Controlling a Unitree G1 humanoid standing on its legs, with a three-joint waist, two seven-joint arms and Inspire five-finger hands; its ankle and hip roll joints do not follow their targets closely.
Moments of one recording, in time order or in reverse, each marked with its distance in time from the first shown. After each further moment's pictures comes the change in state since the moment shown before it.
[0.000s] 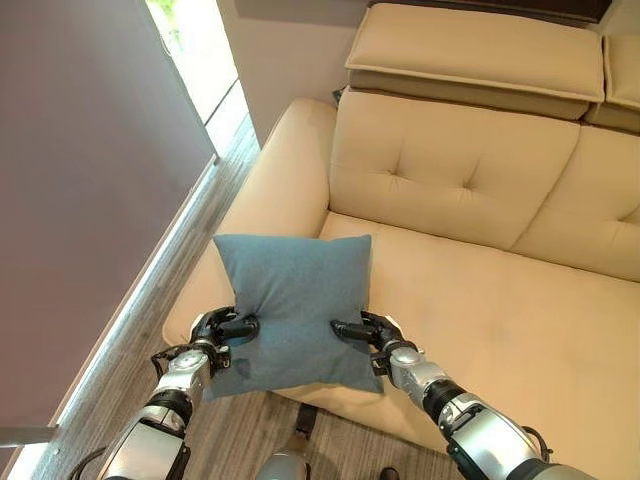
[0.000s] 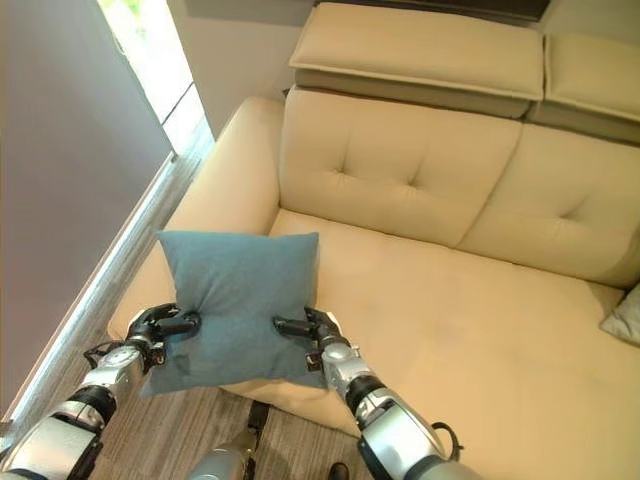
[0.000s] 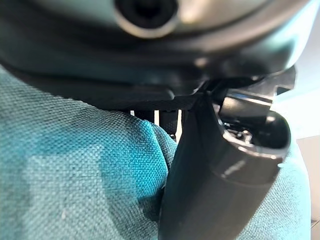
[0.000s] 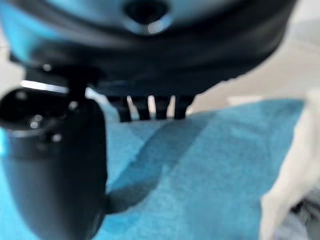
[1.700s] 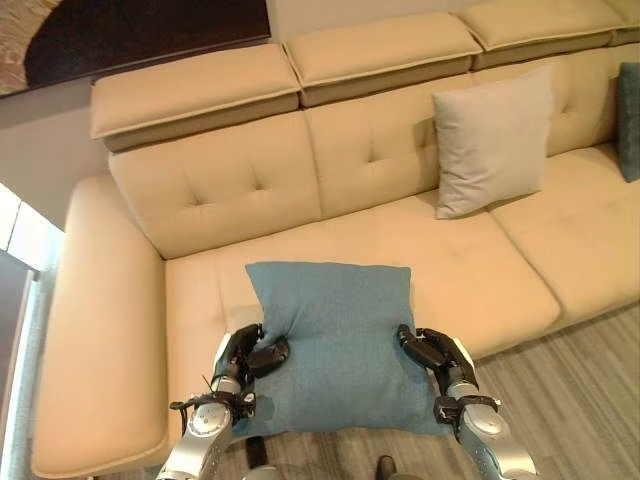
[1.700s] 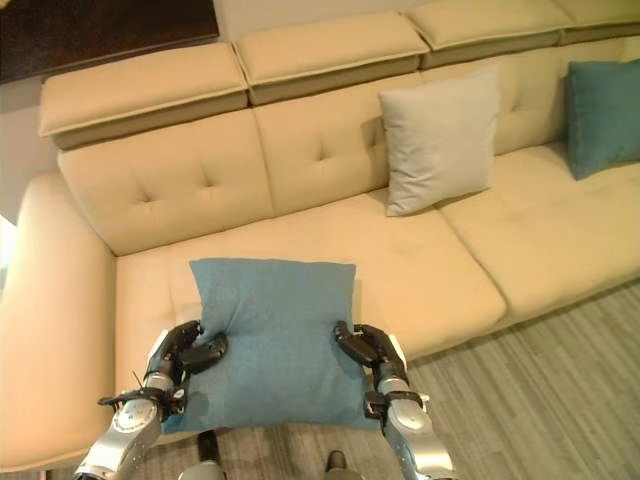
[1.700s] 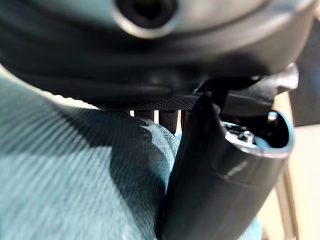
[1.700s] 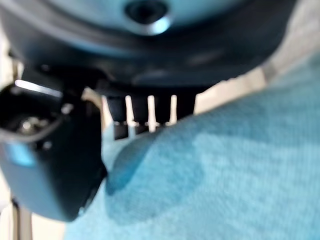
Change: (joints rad) left arm 0.569 -0.092 0.029 -0.779 0.222 0.005 0.127; right arm 0.679 -0.260 -0.349 -0.854 -0.208 -0.055 0.034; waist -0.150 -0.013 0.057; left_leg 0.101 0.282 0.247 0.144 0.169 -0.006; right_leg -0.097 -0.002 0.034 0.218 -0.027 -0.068
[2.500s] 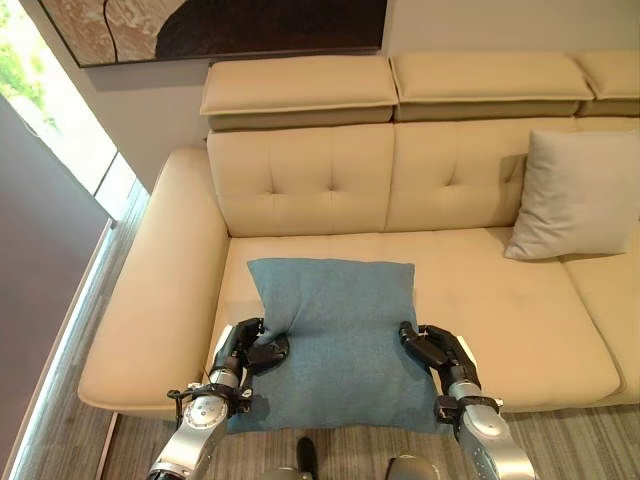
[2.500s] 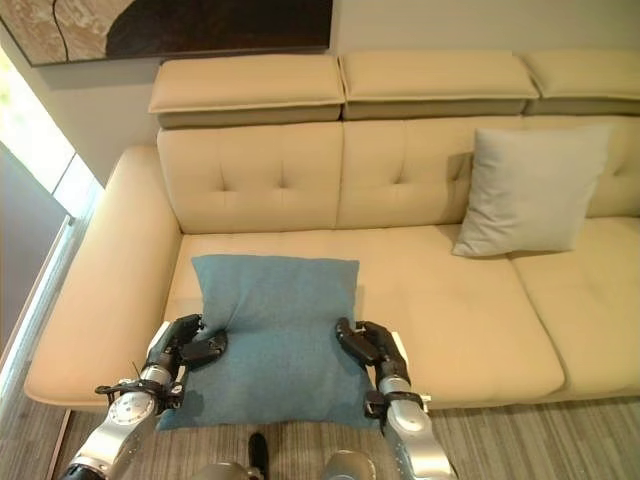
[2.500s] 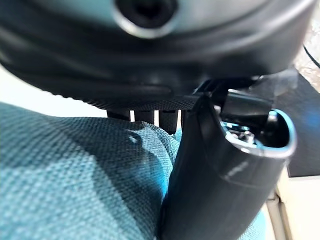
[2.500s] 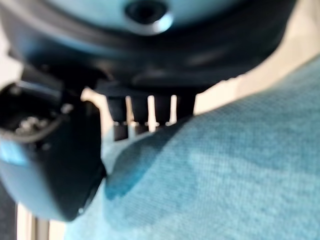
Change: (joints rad) left arm -0.053 0.065 0.024 -0.020 0.072 0.004 -0.015; right arm 0.021 0.084 -0.047 -0.051 -0.078 0.003 0.000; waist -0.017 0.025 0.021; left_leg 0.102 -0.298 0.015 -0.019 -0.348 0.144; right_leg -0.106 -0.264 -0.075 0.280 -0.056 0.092
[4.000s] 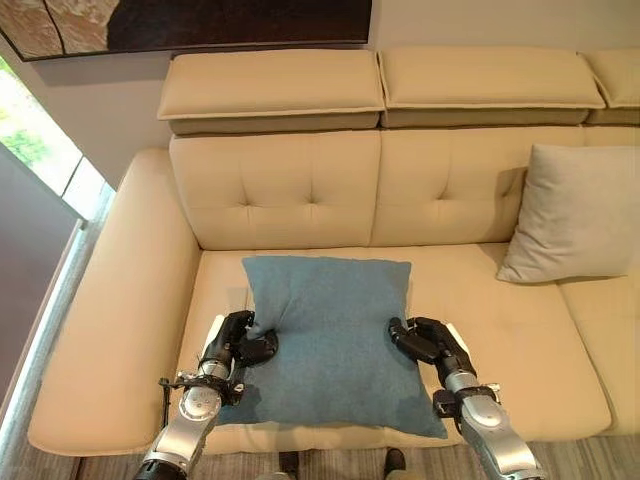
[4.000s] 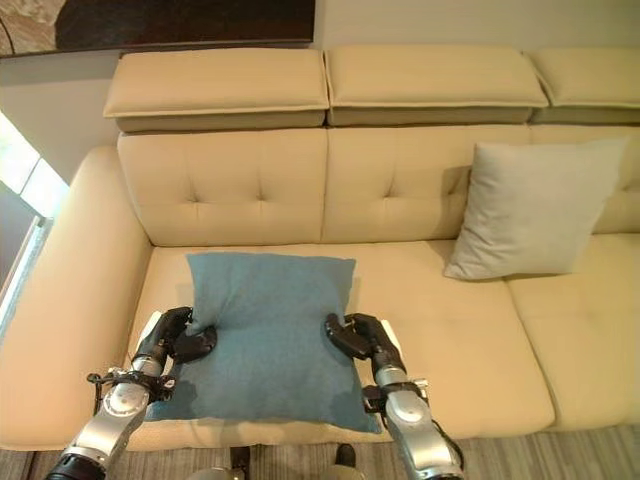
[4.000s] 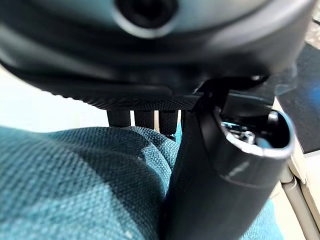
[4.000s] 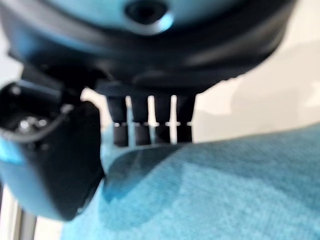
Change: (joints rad) left arm -0.058 0.021 0.024 0.070 0.198 0.008 0.026; right arm -0.038 -0.054 0.045 -0.022 -0.118 0.007 0.047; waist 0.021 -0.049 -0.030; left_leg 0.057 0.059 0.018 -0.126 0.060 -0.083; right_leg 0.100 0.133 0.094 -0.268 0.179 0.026
